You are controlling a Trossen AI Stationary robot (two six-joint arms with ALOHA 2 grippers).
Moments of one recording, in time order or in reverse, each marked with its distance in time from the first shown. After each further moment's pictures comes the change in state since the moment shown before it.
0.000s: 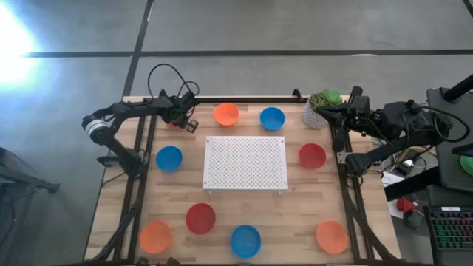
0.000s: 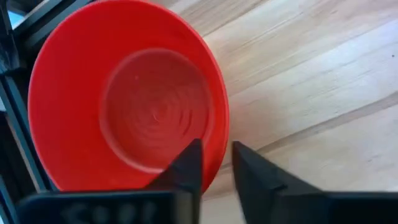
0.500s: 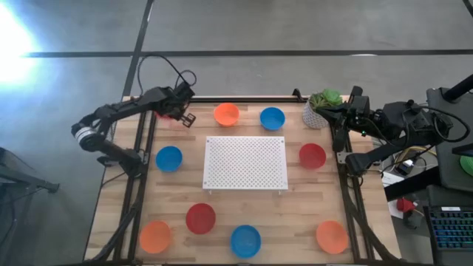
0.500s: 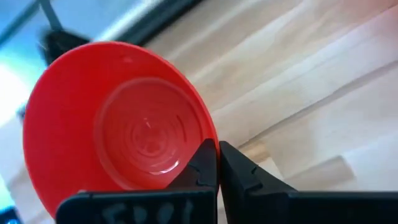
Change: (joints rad) left arm -0.013 -0.138 0.160 -0.226 0.005 0.108; right arm 0.000 0.000 0.000 0.000 0.000 0.000
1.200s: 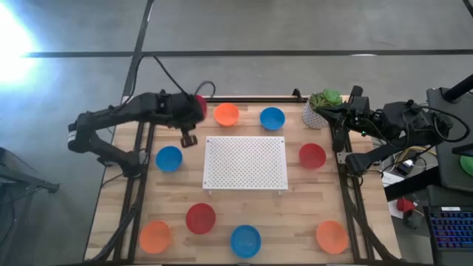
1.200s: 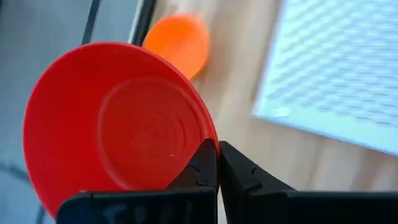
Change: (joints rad) left arm -0.535 -0.072 0.459 -0.348 0.047 0.288; right arm 0.000 0.000 0.000 0.000 -0.001 -0.023
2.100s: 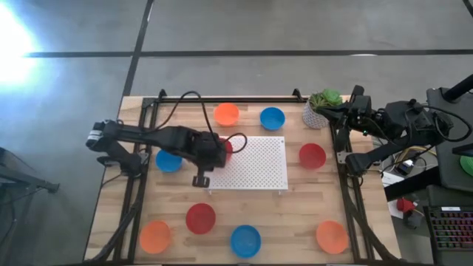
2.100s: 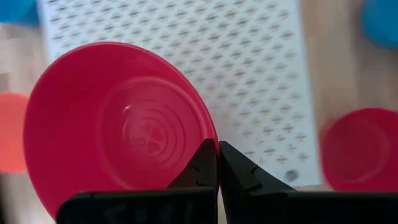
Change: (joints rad) left arm -0.340 0.241 0.071 0.065 0.210 -0.046; right arm 0.000 -0.008 0.000 0.000 -0.001 0.006
